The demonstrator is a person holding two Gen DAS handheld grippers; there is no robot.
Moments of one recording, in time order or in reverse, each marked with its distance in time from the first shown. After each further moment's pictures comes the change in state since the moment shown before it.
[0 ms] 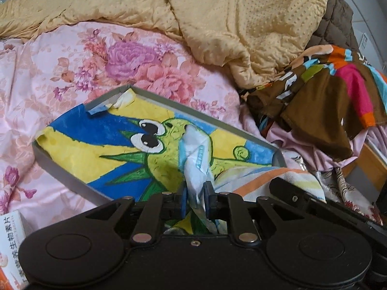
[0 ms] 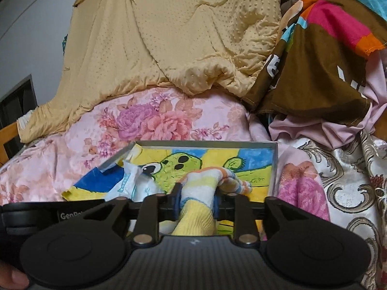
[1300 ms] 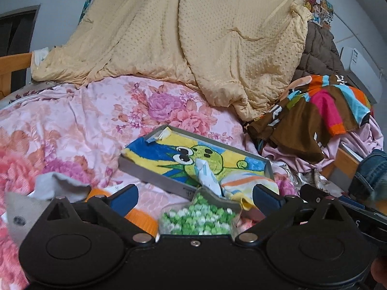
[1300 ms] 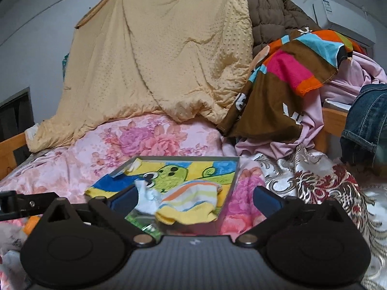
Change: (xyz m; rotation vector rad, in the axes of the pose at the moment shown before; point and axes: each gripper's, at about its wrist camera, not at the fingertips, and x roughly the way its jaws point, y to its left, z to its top) left arm -0.208 -0.008 -0.054 0.054 -0.187 0.103; right arm -0.161 0.021 -0.024 -0.007 -0.122 -0.089
